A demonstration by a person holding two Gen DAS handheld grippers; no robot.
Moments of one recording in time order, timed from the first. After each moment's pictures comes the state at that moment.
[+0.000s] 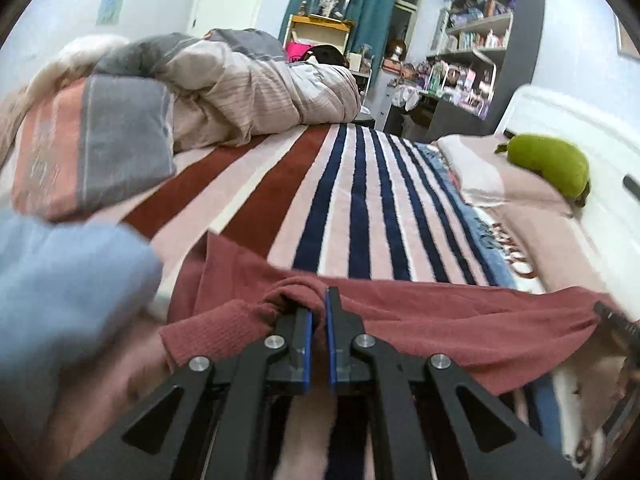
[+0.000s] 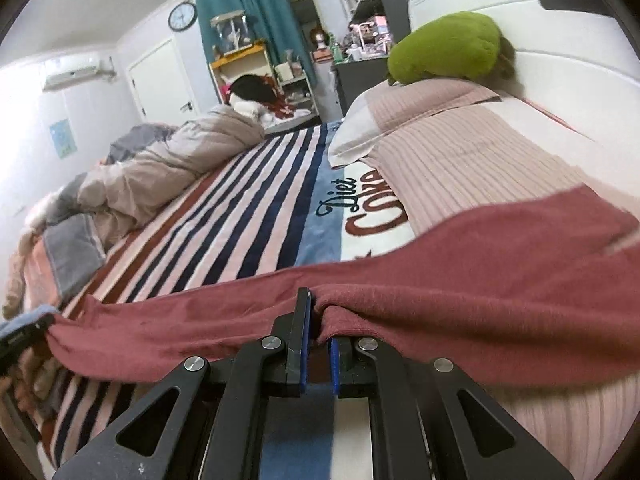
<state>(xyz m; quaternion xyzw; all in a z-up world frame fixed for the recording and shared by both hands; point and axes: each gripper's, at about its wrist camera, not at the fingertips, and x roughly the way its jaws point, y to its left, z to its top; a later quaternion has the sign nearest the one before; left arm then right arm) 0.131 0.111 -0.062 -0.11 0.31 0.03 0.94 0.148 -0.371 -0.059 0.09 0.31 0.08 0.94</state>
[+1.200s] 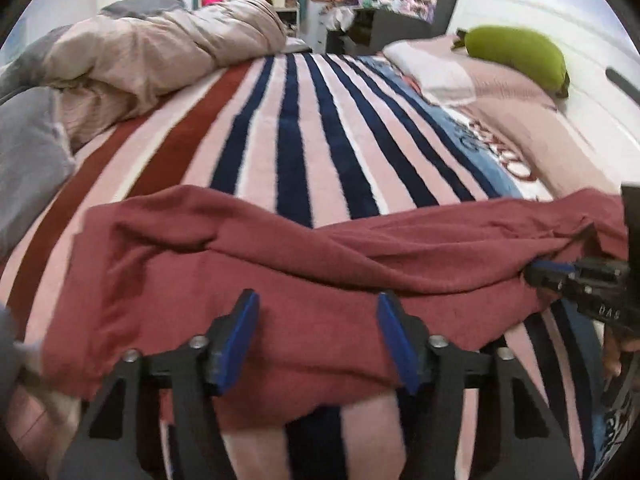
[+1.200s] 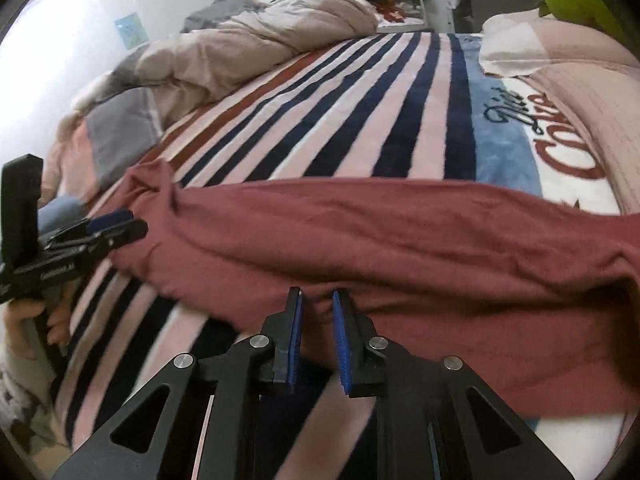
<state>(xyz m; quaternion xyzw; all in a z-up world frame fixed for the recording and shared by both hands) 0.217 0.043 -0.129 -0.01 0.42 -0.07 0.91 0.218 -0.244 -0.149 0.01 0.43 0.24 0.87</state>
